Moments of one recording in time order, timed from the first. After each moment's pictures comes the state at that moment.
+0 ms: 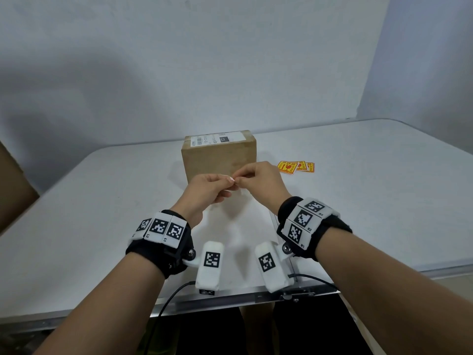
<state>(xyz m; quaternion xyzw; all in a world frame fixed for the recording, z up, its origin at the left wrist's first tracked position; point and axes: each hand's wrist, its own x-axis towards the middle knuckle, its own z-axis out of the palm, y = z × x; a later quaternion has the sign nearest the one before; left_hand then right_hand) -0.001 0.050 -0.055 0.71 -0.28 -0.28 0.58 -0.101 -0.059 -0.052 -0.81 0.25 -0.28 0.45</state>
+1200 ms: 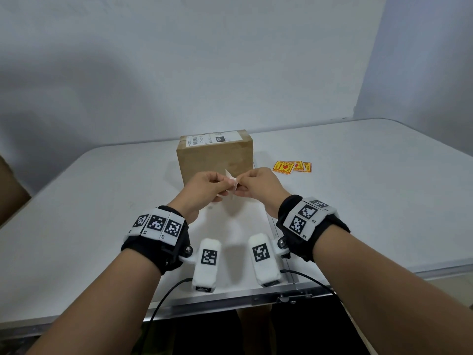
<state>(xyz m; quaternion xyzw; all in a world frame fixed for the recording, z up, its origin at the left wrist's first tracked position) 0.002 0.043 -0.051 0.74 -0.33 -0.28 0.52 -0.094 -0.067 -0.062 -0.66 0.30 -0.22 0.65</state>
